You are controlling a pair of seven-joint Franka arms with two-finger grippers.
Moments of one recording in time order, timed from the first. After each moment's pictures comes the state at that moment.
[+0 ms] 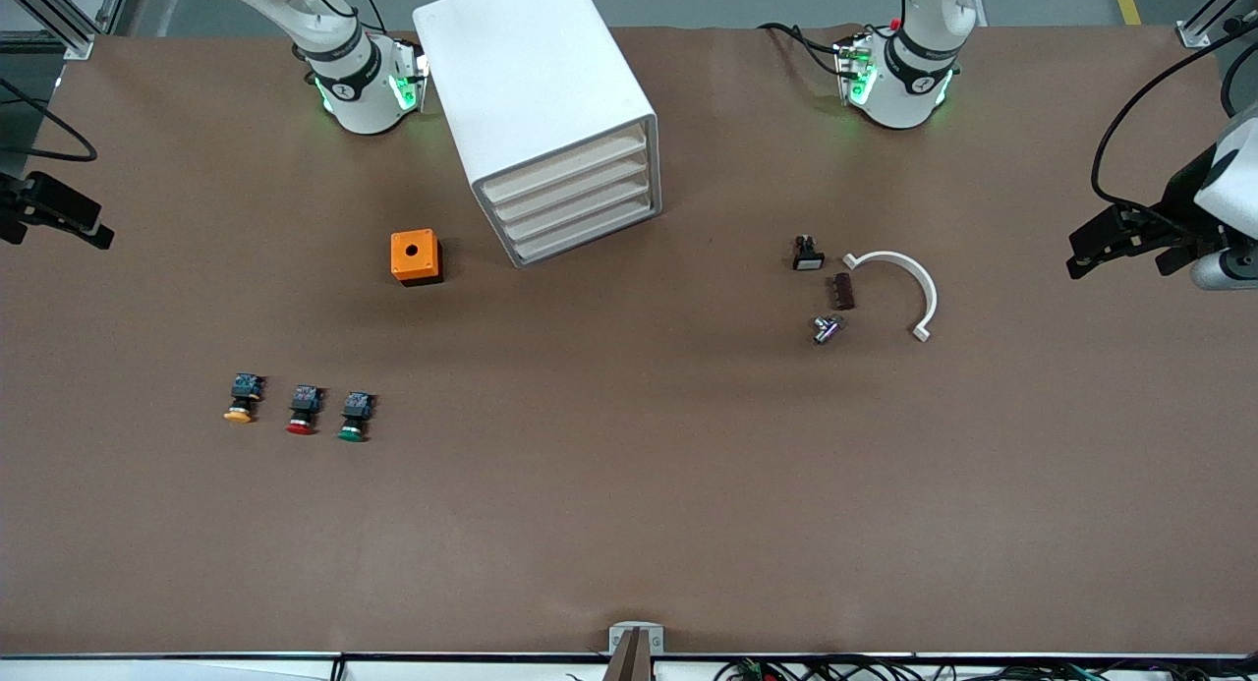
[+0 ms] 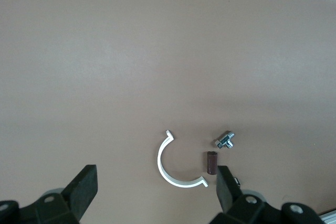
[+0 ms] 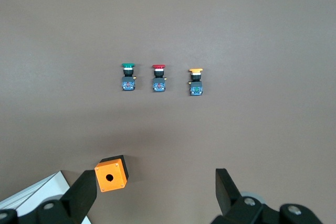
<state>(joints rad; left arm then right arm) 0.00 0.03 -0.06 -1.58 0.00 1.68 -0.08 -0.02 -0.01 -0.08 -1.53 0.02 1.55 -0.01</state>
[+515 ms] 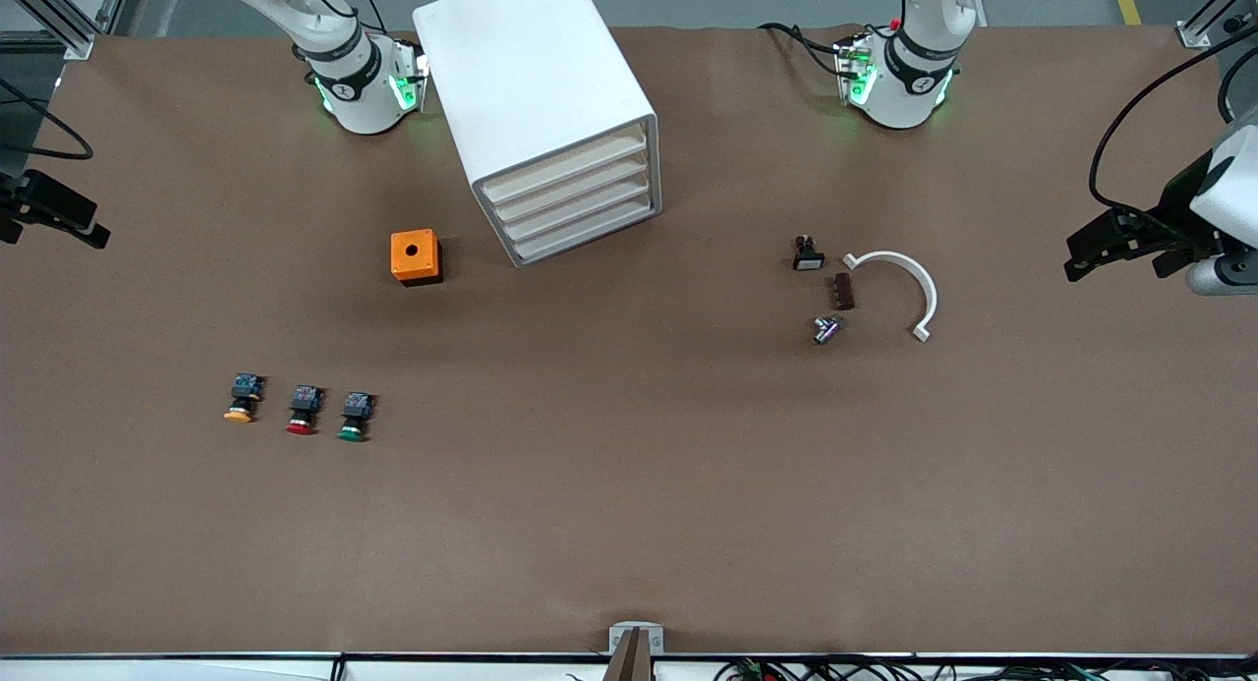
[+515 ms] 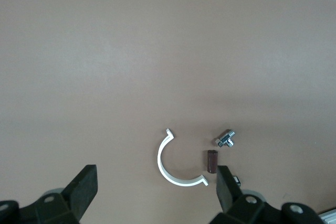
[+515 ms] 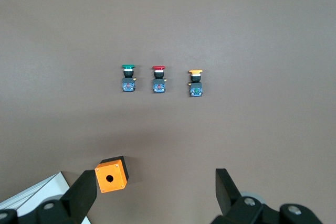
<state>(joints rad) 0.00 0.04 -0.06 -1.58 0.00 1.66 -0.08 -0.02 -0.01 -0.08 -1.53 0.02 1.55 -0.01</state>
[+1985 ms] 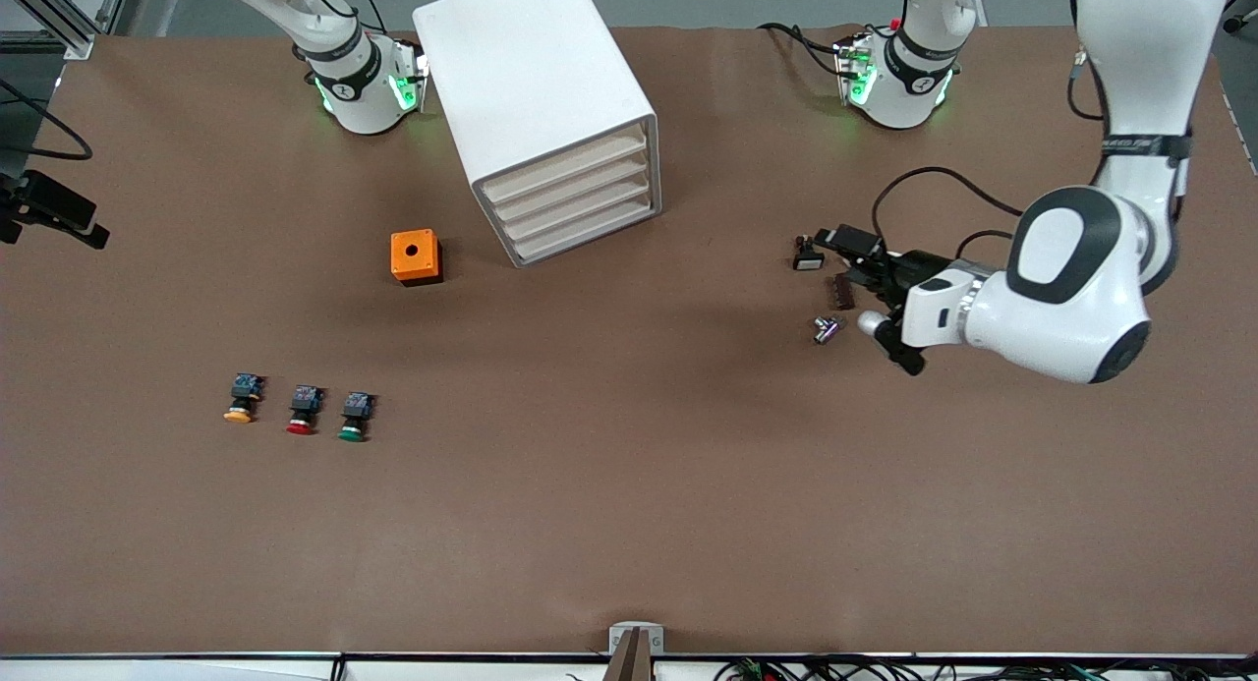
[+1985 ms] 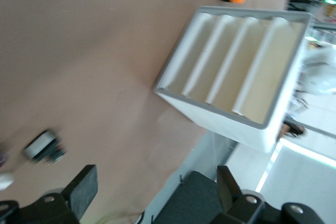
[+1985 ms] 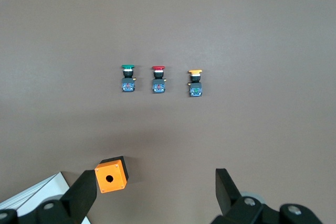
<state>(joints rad) -0.02 0.43 -0.21 -1.66 -0.68 1.44 0.47 -0.02 0.00 -0.08 -1.53 0.02 1.55 -0.01</state>
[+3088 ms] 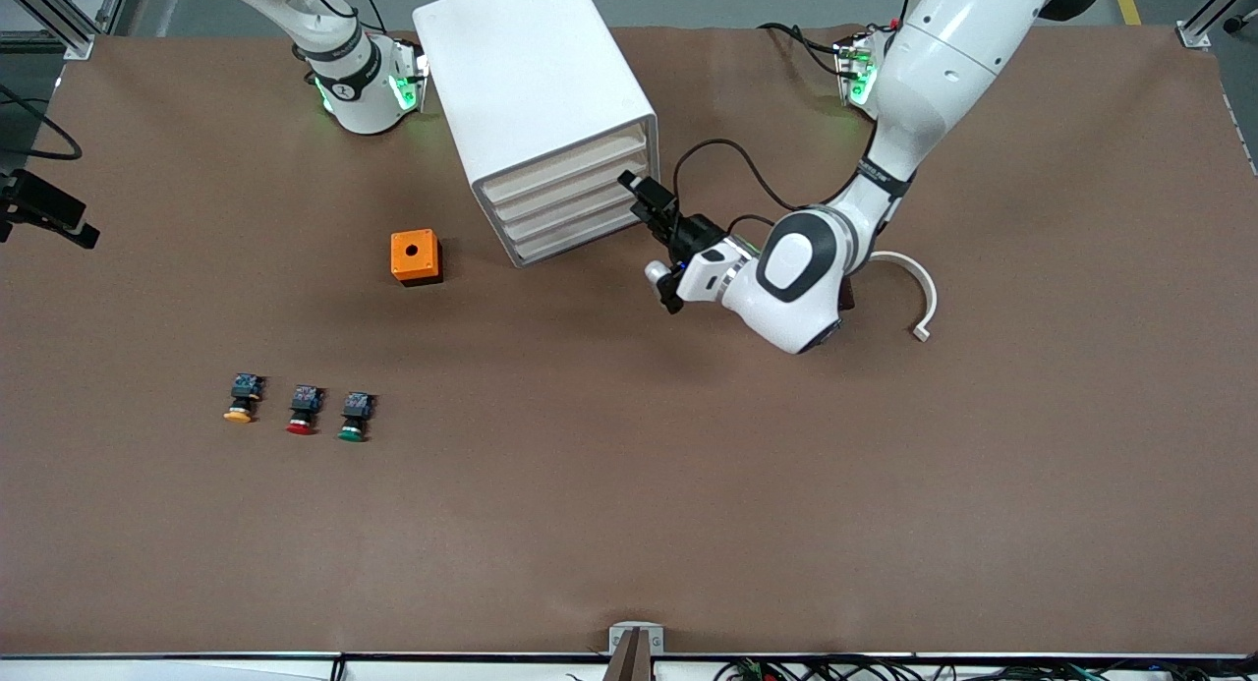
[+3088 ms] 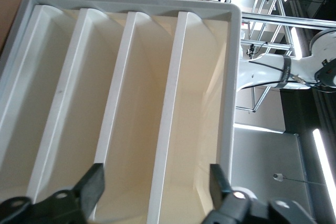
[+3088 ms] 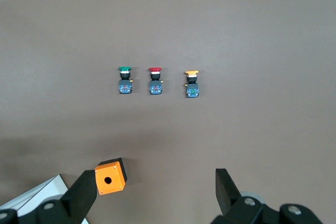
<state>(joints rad) -0.37 0.64 -0.26 -1.75 -1.21 1.62 0.66 -0.03 0.00 -0.08 -1.52 0.02 1.55 -0.01</state>
